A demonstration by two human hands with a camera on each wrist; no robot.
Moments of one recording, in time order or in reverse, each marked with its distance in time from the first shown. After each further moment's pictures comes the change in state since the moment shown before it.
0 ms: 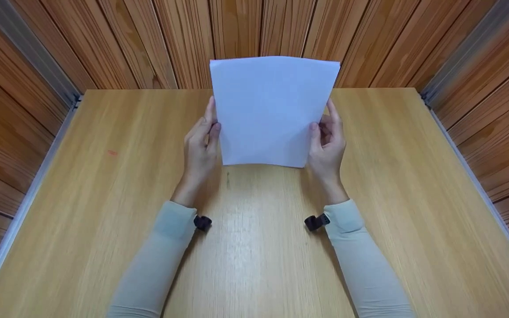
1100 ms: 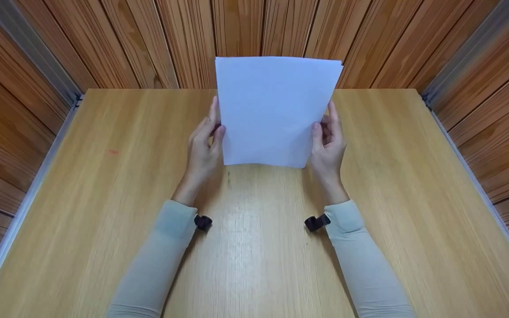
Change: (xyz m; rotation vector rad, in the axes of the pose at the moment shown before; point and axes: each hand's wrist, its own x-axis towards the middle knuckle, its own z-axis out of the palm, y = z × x) left_hand -0.002 -0.003 0.001 -0.055 -0.084 -0.052; right_hand 0.000 0.003 -0.001 0.030 -0.020 0.071
